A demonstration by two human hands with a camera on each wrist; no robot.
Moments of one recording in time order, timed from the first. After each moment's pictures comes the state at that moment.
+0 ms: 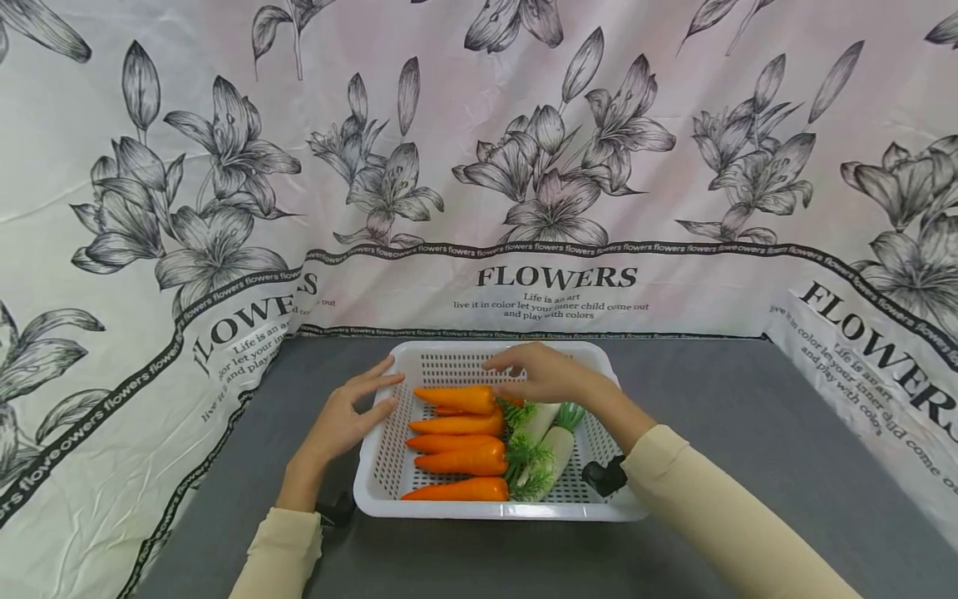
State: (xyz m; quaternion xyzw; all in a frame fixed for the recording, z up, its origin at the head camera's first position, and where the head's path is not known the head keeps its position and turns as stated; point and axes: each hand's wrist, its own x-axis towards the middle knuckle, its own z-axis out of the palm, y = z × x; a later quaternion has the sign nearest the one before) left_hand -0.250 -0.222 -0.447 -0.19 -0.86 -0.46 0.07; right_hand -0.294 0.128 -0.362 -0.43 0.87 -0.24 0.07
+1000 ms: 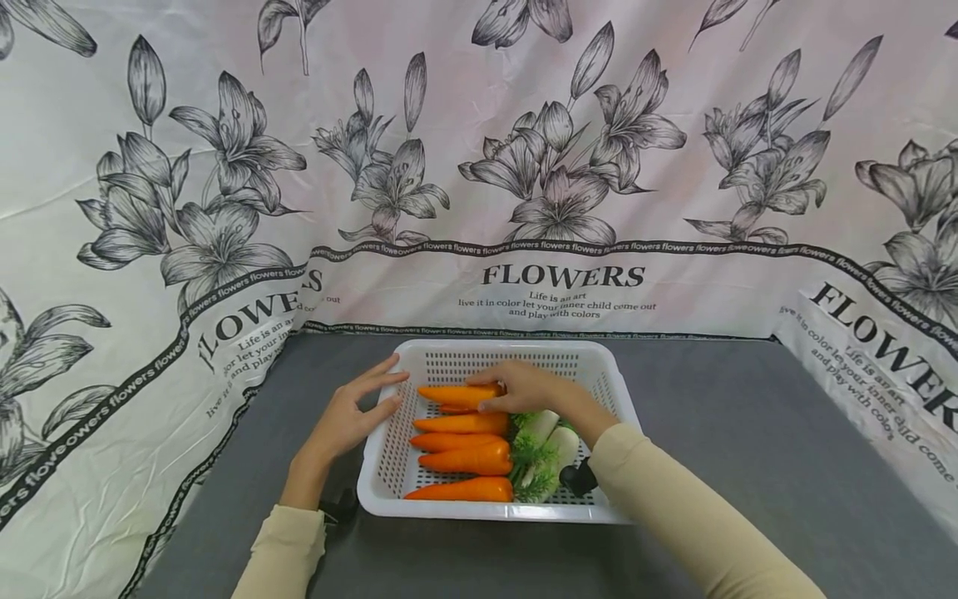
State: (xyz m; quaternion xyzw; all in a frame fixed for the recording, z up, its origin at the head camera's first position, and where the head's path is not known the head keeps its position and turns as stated) left_hand -0.250 -0.223 -0.446 -0.20 -0.86 -0.47 0.06; right_hand -0.314 0.095 -0.401 -0.43 0.86 -0.22 0.13
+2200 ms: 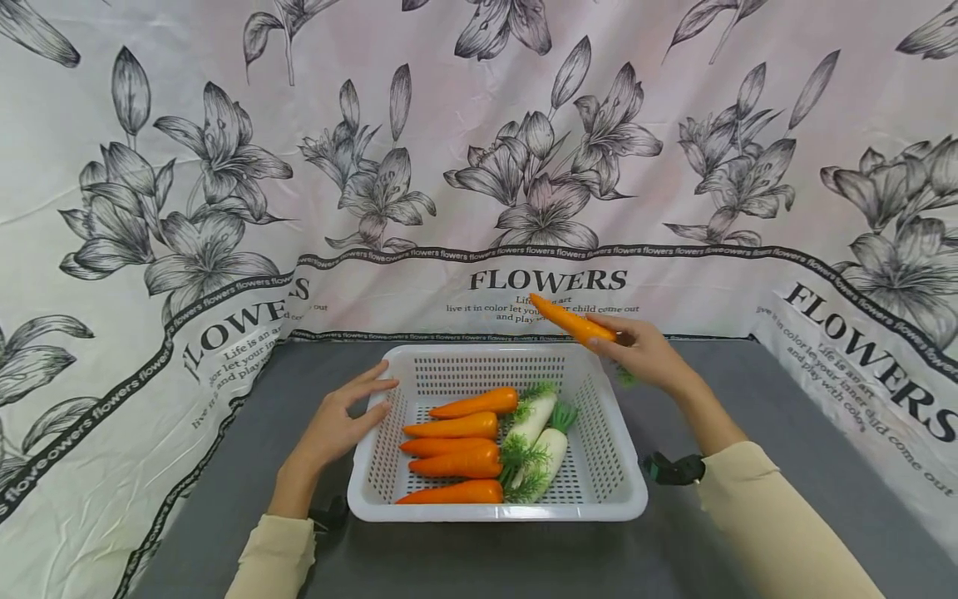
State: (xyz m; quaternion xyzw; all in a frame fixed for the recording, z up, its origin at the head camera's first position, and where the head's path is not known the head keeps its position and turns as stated) left_hand -0.247 -0.220 -0.442 -0.19 -0.87 -0.45 0.06; right_hand -0.298 0.258 -0.365 -0.17 0.90 -0.40 -0.01
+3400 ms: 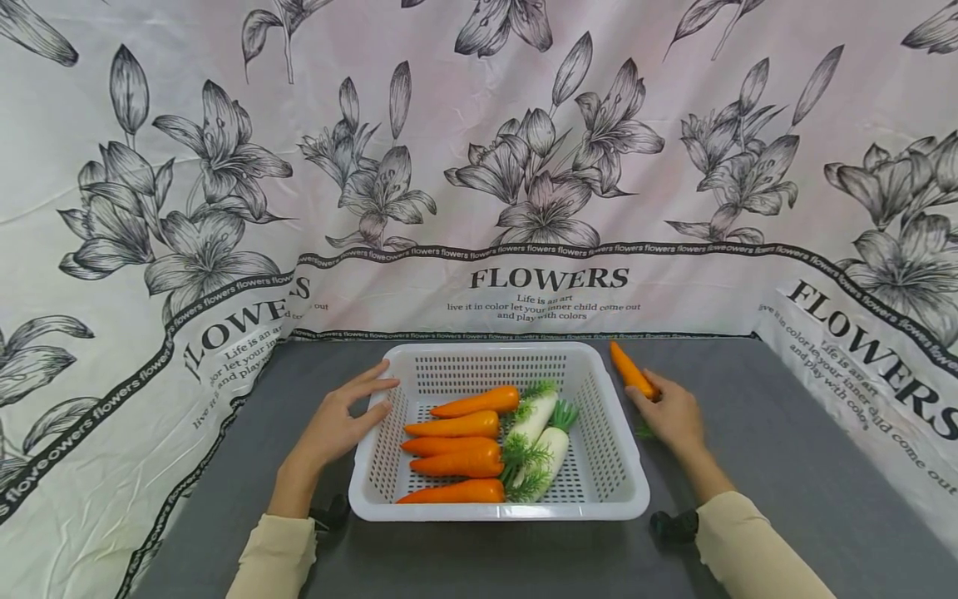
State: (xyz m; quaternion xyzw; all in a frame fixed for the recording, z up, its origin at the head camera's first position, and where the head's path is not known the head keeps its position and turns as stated) left_hand -0.246 -0.220 -0.440 -0.18 -0.88 -0.44 0.05; right_hand -0.274 0.294 -0.482 0.06 0.95 -0.29 -0.14
